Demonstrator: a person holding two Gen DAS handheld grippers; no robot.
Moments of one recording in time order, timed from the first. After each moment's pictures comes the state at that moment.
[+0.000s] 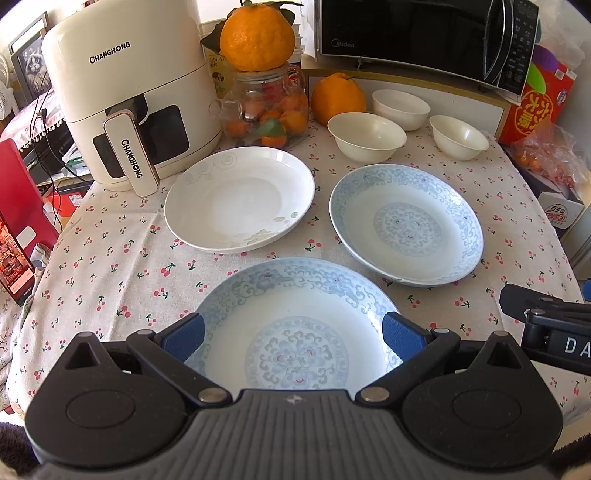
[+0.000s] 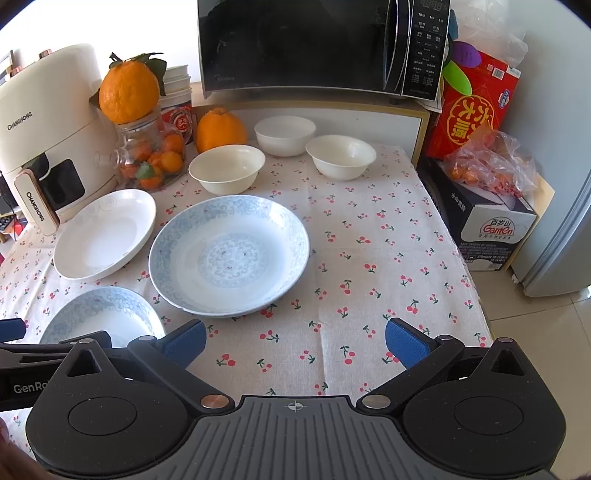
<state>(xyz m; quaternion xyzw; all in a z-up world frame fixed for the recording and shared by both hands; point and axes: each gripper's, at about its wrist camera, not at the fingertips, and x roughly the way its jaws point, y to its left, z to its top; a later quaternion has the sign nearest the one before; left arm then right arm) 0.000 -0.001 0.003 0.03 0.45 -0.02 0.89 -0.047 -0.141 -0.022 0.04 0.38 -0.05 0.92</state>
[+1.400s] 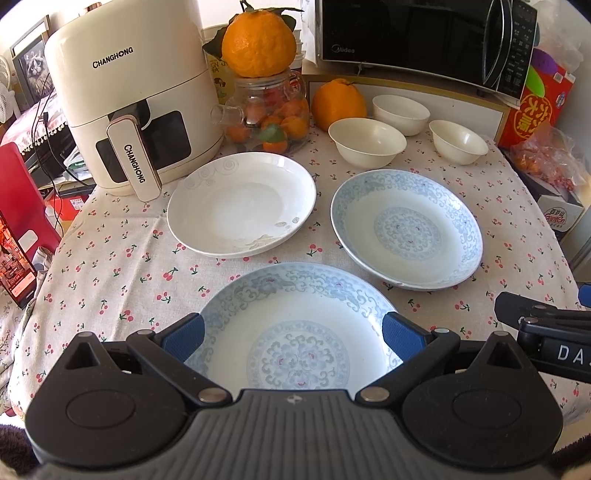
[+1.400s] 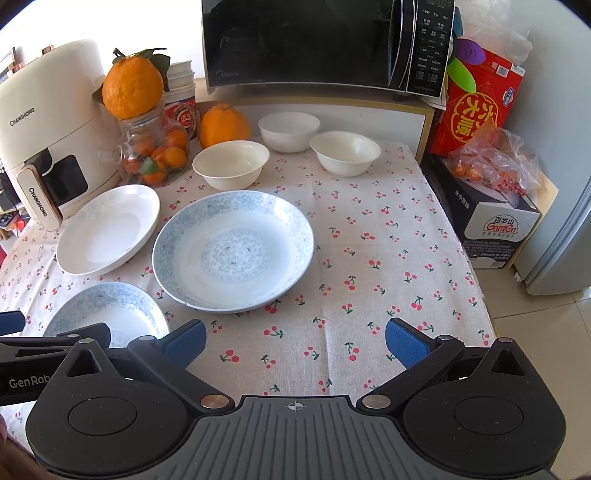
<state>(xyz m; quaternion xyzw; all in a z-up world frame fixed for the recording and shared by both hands) -0.002 -0.002 0.006 0.03 0.44 -0.02 0.90 -0.046 -0.138 -0.023 0.04 0.39 -0.04 0.92</state>
